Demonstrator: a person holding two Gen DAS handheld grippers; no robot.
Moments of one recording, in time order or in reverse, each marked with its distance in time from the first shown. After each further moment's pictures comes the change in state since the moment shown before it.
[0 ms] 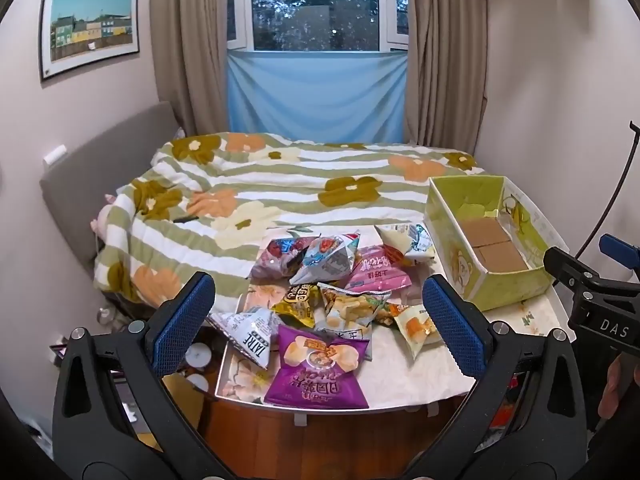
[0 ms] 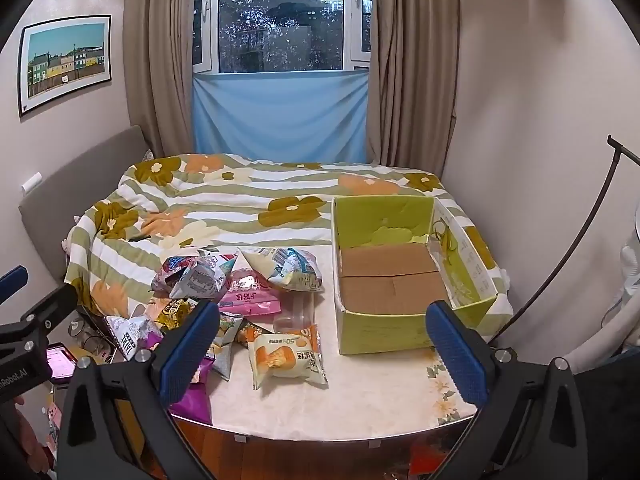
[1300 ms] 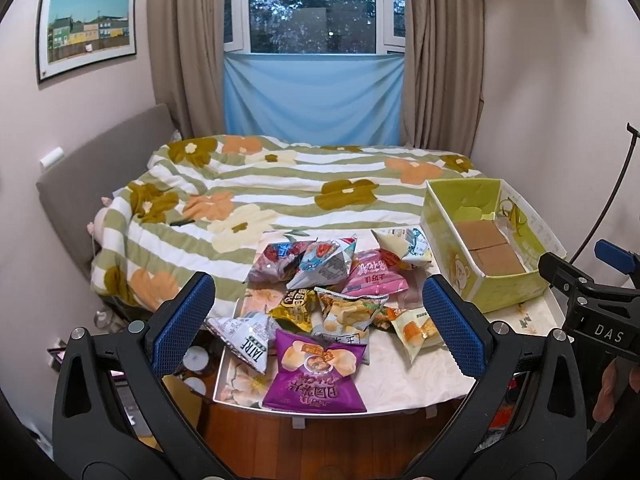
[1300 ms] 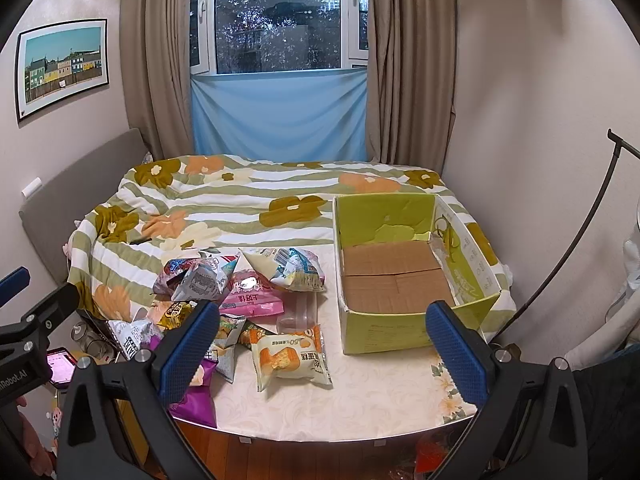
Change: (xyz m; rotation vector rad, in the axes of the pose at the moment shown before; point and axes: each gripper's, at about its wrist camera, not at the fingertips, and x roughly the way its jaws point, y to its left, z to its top) left arm 0.003 -0.005 0.005 0.001 -0.003 0.001; right arm 0.002 0.001 0.000 -0.003 -0.006 -0.004
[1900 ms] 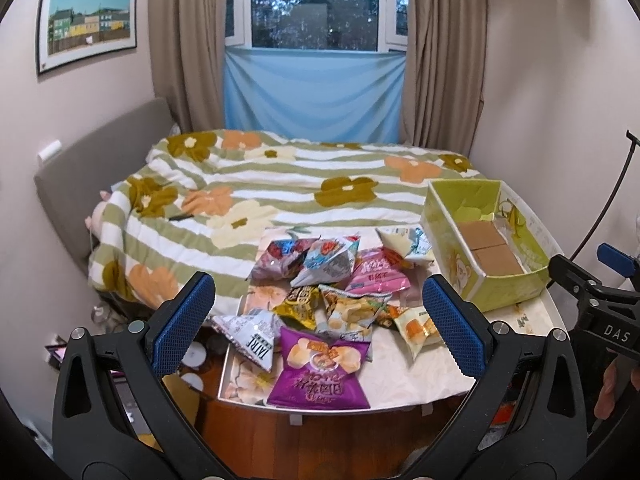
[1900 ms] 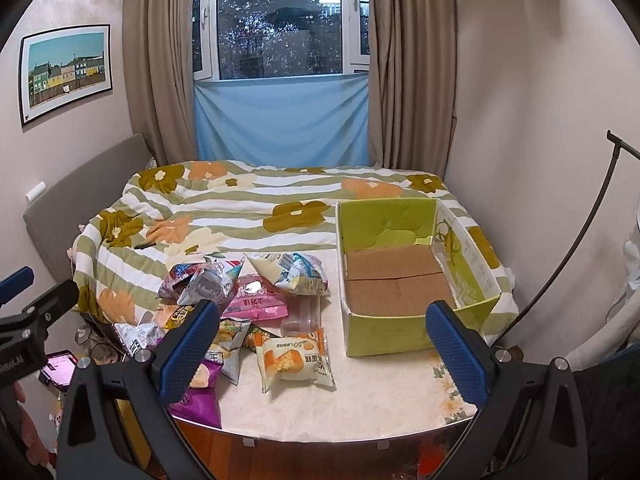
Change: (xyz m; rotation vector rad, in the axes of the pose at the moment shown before) left arm 0.001 0.018 0.001 -0.024 0.026 -0.022; right arm -0.006 0.000 0.002 0.003 0.015 0.016
